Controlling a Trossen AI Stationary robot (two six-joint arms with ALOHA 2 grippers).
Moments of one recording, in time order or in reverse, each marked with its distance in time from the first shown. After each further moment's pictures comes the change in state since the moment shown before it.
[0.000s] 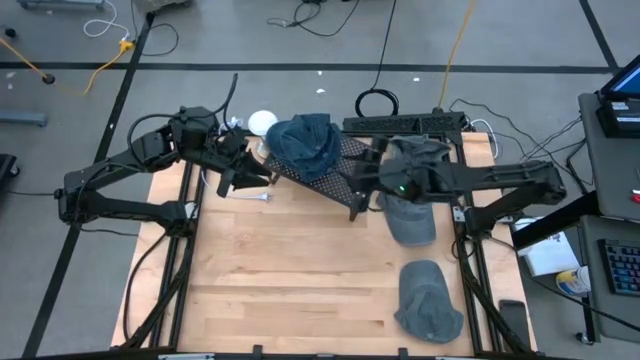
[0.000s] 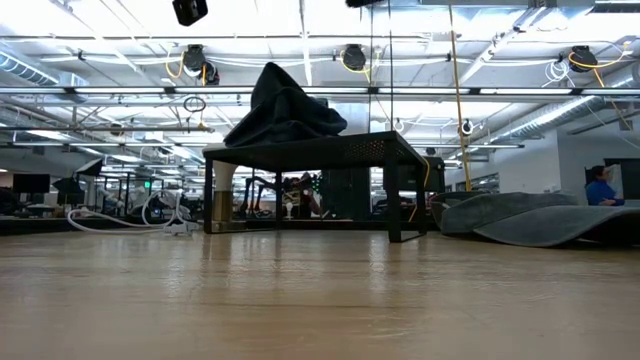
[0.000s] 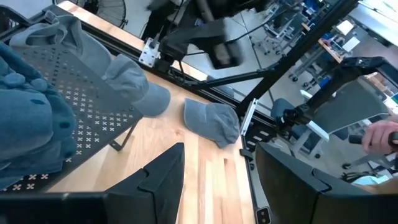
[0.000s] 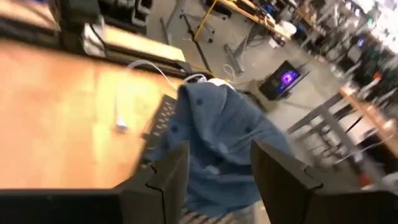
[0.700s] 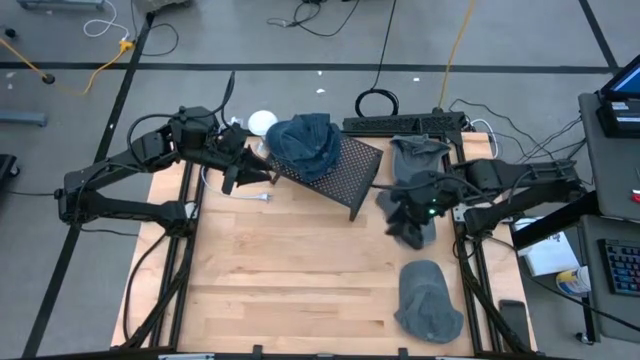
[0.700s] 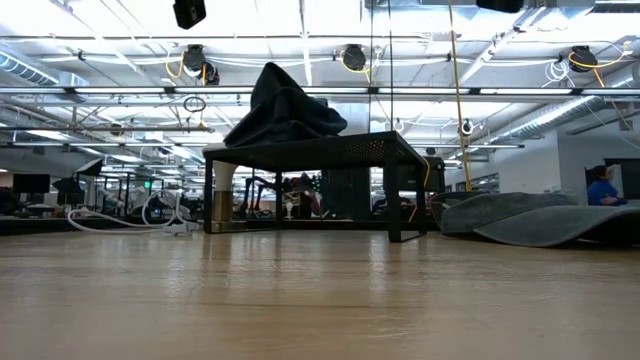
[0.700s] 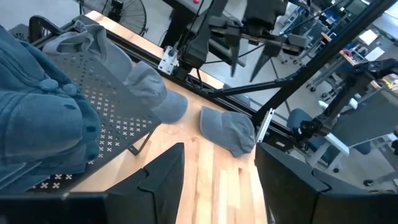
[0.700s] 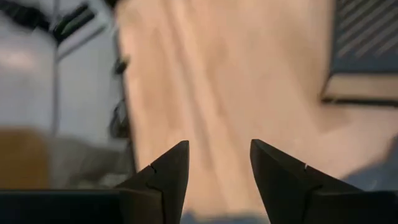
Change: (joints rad) left arm 0.000 0.000 0.000 0.007 -0.085 -0.023; right arm 0.085 -0.193 0.000 -0.604 -0.692 0.901
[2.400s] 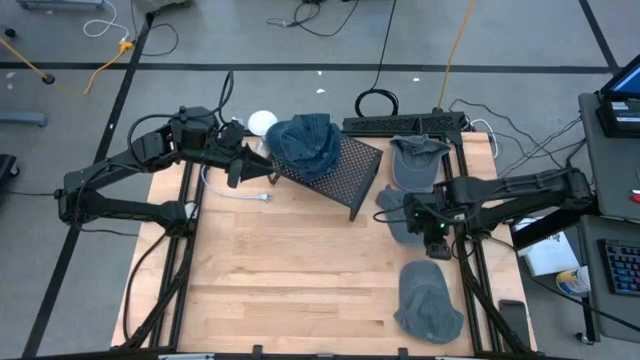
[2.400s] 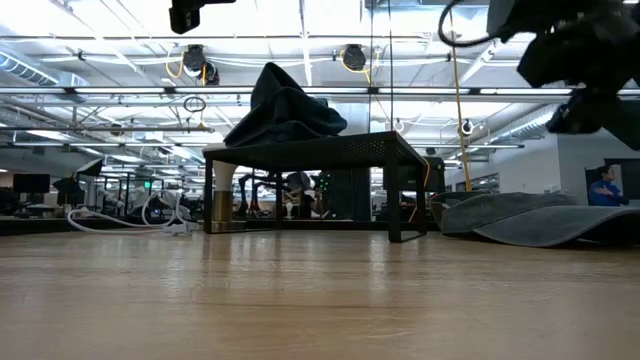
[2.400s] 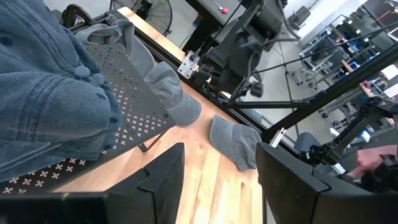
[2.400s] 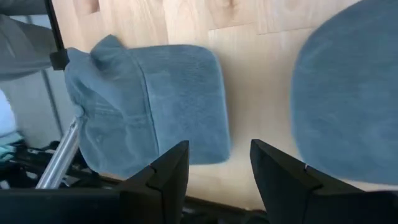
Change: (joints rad) left arm 0.000 0.000 0.000 -0.005 -0.095 -0.131; right arm -0.131 -0.113 -0.577 -0.138 -0.347 -0.425
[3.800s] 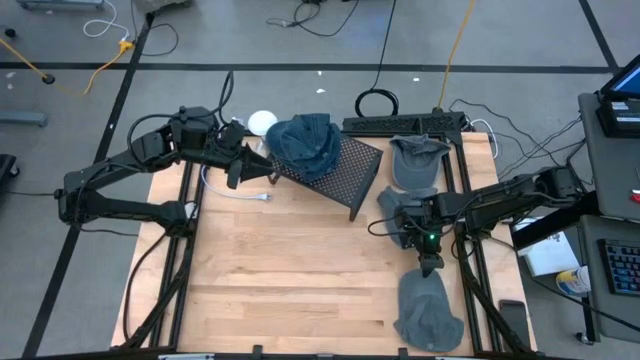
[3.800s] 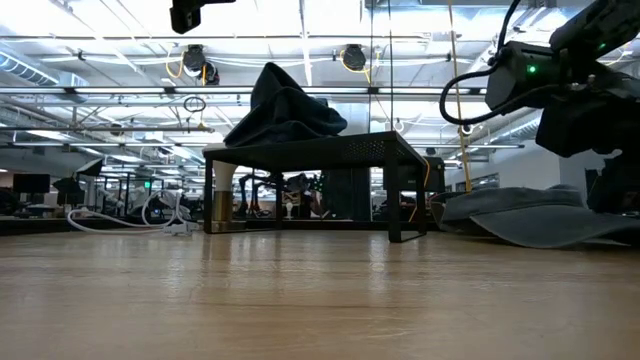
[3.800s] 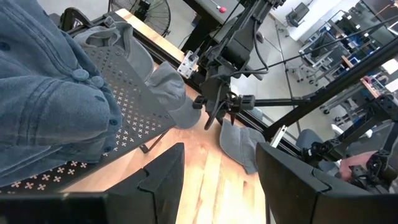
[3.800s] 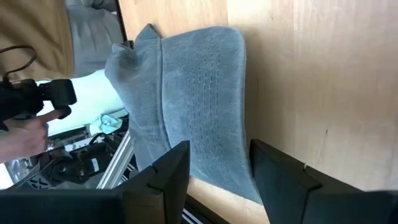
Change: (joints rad) left arm 0.000 0.000 0.000 0.000 0.005 0.027; right arm 0.000 0.163 -0.310 0.500 -0.410 0.083
